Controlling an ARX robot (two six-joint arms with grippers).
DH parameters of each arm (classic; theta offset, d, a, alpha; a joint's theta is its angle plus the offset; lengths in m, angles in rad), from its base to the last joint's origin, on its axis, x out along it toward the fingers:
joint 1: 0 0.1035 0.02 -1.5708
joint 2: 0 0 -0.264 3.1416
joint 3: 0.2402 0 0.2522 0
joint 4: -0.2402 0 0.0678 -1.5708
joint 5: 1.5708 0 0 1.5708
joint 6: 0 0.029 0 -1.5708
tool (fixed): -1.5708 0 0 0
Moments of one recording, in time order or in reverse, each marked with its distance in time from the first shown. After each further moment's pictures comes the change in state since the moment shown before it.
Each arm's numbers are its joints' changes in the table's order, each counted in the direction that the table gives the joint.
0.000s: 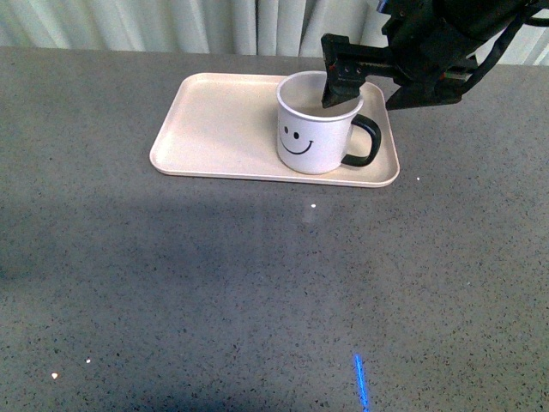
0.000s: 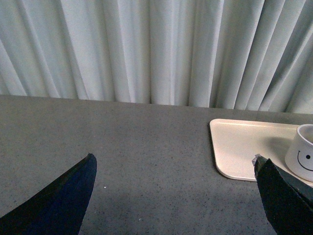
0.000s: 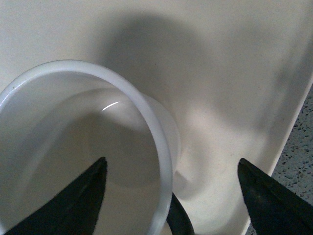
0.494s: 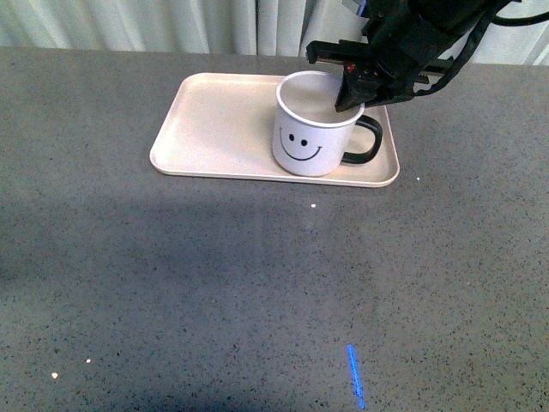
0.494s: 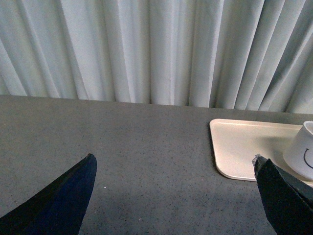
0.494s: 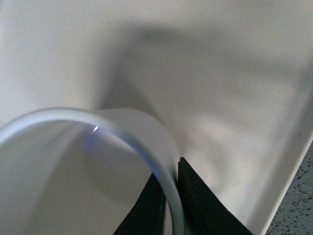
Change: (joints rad) left arm 0.000 0.000 0.000 0.000 0.000 0.000; right arm 0.010 0.054 0.115 -0.091 0.021 0.005
